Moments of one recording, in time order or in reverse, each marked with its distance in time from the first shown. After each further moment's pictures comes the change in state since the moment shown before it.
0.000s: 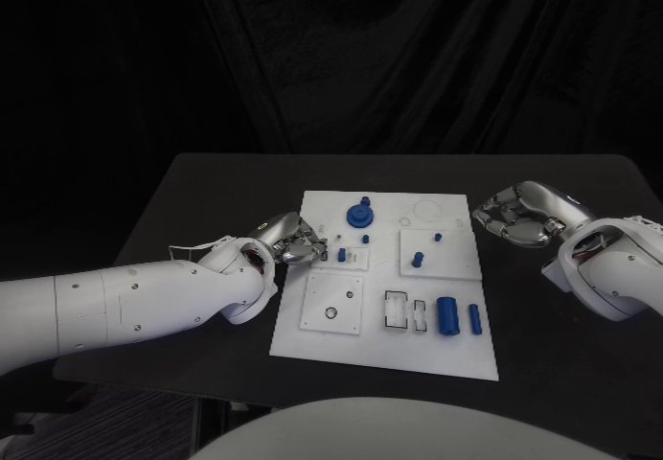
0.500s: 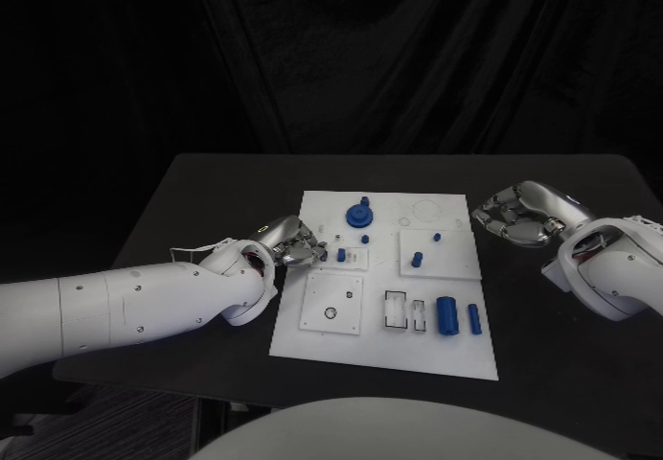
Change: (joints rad) left arm -0.012 0.008 0.000 -0.018 -0.001 0.013 0.003; left_hand 0.004 0.004 0.004 0.004 -0.006 -0.002 -0.002 -0.001 0.002 -0.001 0.000 0.000 0.000 0.000 0.000 0.000 0.000 0.000 0.000 0.000 0.000 0.000; right arm 0.000 0.000 0.000 0.000 0.000 0.000 0.000; right_hand 0.000 0.000 0.000 0.000 0.000 0.000 0.000 0.000 0.000 0.000 0.000 0.000 0.000 0.000 0.000 0.000 0.000 0.000 0.000 0.000 0.000 0.000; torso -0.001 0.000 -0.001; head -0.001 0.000
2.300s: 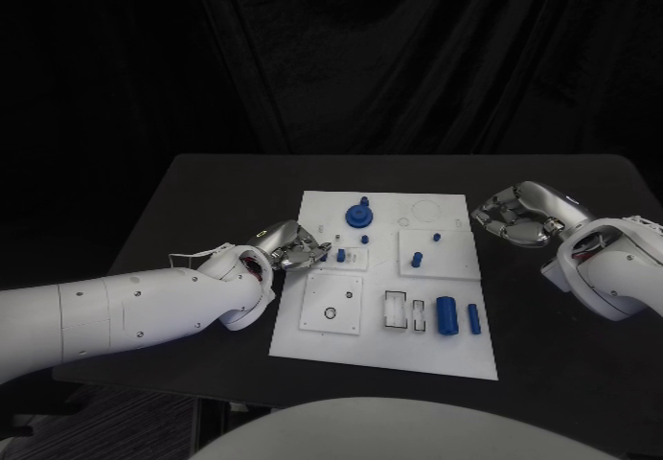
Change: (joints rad) left arm -0.027 -0.004 0.007 -0.013 -0.007 -0.001 0.032; left_hand -0.051 0.049 -0.267 0.205 -0.166 -0.028 -0.002 -0.008 0.007 0.000 0.007 0.000 0.000 0.004 0.004 0.000 0.000 0.000 0.000 0.000 -0.012 0.000; right arm -0.002 0.002 0.000 -0.004 0.000 0.001 -0.001; right_hand 0.000 0.000 0.000 0.000 0.000 0.000 0.000 0.000 0.000 0.000 0.000 0.000 0.000 0.000 0.000 0.000 0.000 0.000 0.000 0.000 0.000 0.001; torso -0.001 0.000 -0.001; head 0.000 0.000
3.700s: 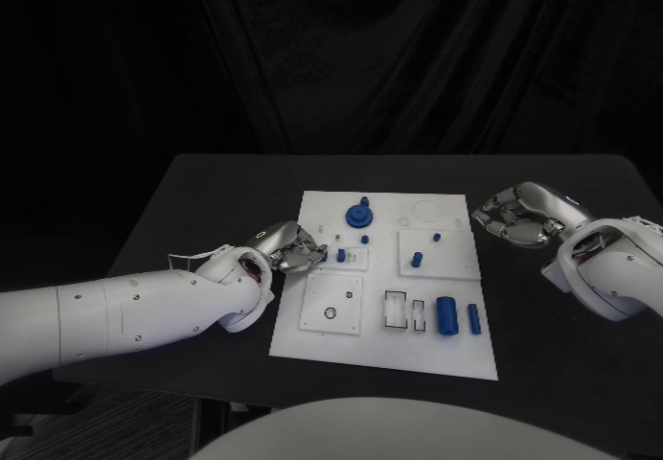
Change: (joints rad) left arm -0.005 -0.006 -0.002 0.003 -0.036 -0.014 0.012; left_hand 0.162 -0.009 0.008 -0.042 0.260 -0.005 -0.009 0.041 0.062 0.004 -0.004 0.000 0.000 0.000 0.000 0.000 0.000 0.000 0.000 0.000 0.000 0.001; right arm -0.002 -0.002 0.000 0.000 0.000 0.001 -0.001; right_hand 0.000 0.000 0.003 0.003 0.000 0.000 0.000 0.004 0.000 0.000 0.000 0.000 0.000 0.000 0.000 0.000 0.000 0.000 0.000 0.000 0.000 0.000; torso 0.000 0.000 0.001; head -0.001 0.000
